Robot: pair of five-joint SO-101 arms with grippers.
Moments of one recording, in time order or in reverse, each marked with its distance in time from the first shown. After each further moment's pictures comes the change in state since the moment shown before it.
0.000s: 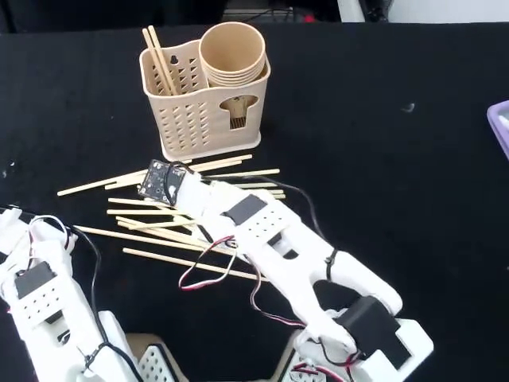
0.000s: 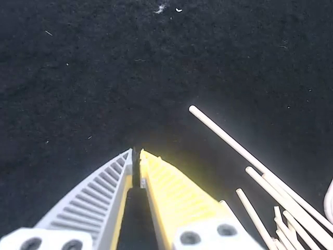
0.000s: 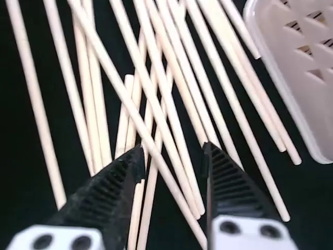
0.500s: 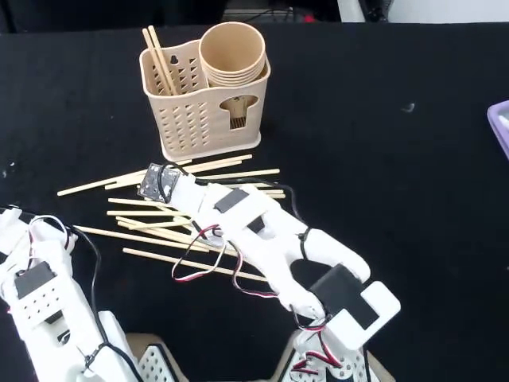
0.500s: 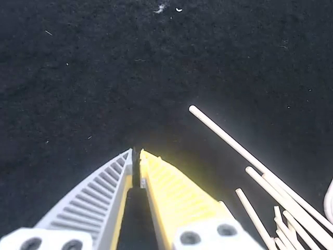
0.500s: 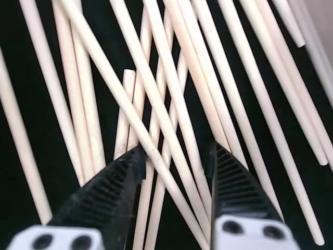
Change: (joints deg) left arm 0.0 0.0 0.0 0.0 0.0; right arm 0.2 14.7 -5.8 -1.0 0.4
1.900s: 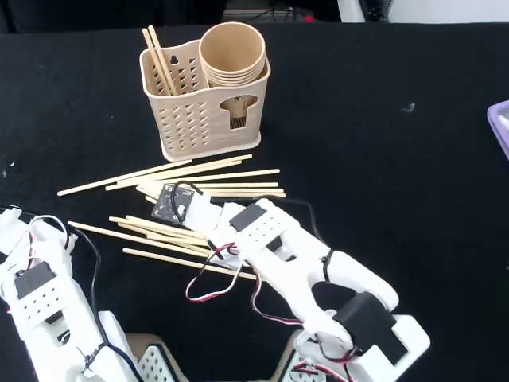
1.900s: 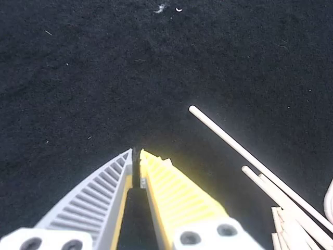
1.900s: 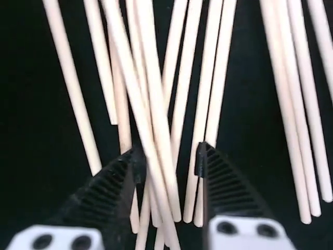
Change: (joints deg) left arm 0.0 0.0 0.0 0.0 0.0; right arm -0.9 -13.5 11.2 8.4 -0.8
